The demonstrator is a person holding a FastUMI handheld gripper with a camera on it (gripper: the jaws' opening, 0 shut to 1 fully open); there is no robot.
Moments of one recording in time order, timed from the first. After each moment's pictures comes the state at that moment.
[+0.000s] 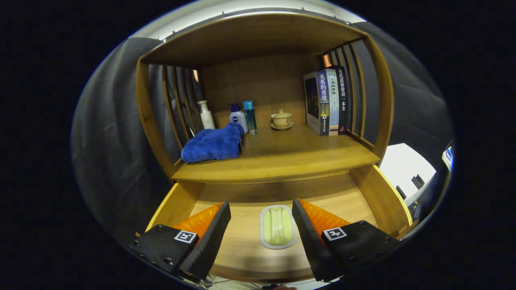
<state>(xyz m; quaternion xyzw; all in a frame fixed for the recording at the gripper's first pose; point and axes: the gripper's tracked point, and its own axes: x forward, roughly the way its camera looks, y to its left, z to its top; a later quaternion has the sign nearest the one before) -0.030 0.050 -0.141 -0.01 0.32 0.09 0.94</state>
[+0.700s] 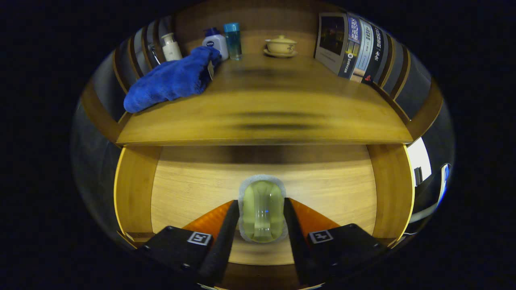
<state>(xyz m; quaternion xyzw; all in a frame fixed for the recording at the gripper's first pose) -0.010 0.032 -0.252 -0.04 0.58 0.03 0.82</state>
